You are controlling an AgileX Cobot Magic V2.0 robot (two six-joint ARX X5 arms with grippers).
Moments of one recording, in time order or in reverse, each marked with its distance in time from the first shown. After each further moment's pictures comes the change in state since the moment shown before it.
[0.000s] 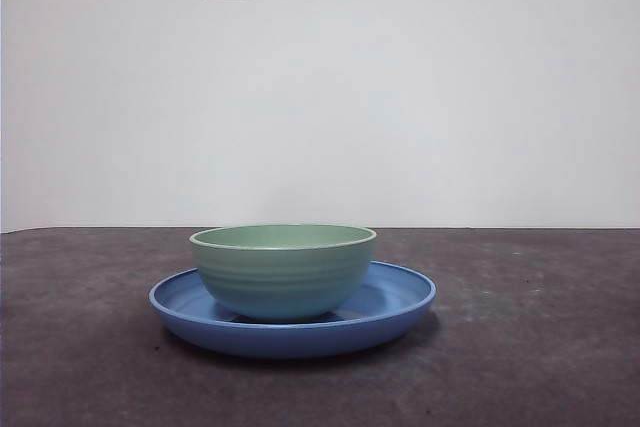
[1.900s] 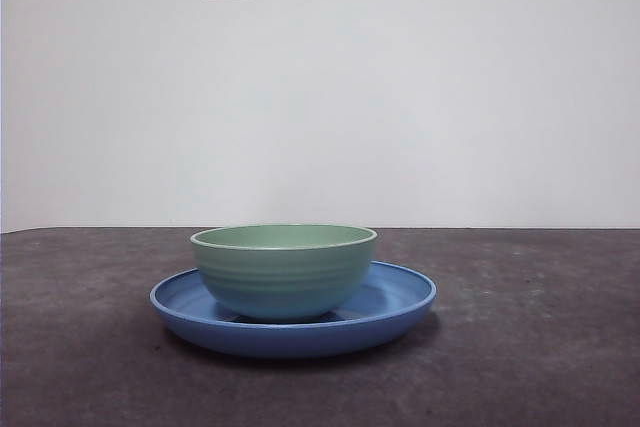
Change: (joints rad) left arm 0.021 -0.304 -0.652 0.408 -0.130 0.157; right arm 0.000 0.000 0.000 0.000 0.000 0.000
